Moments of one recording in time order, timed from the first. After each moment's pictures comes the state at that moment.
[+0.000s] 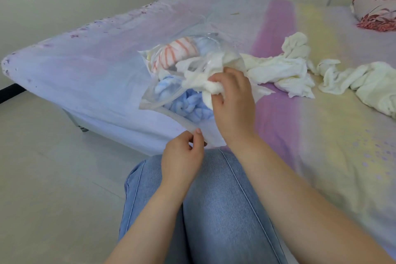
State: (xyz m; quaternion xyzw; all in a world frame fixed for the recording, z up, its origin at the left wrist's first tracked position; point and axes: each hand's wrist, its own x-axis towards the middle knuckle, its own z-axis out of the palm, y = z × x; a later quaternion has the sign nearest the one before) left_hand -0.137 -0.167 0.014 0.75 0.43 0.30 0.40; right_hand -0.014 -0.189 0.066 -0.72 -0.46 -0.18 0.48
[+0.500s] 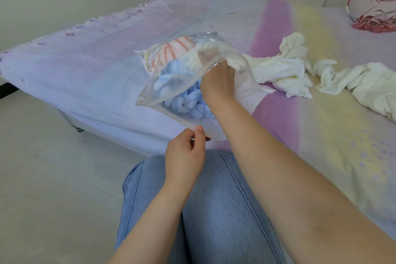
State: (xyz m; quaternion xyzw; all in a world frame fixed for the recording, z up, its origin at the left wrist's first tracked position) left_hand -0.131 -0.170 0.016 0.71 0.41 0.35 0.45; right_hand 0.036 -0.102 0.065 -0.84 -0.44 -0.16 0.25
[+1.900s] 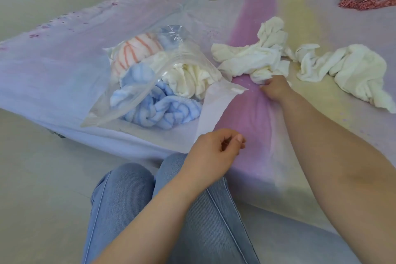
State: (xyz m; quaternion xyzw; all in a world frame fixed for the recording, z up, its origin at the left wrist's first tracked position) left_hand -0.043 -0.214 0.018 0.82 0.21 0.17 0.50; right_hand 0.264 -0.222 -0.005 -0.91 -0.26 0.07 0.31
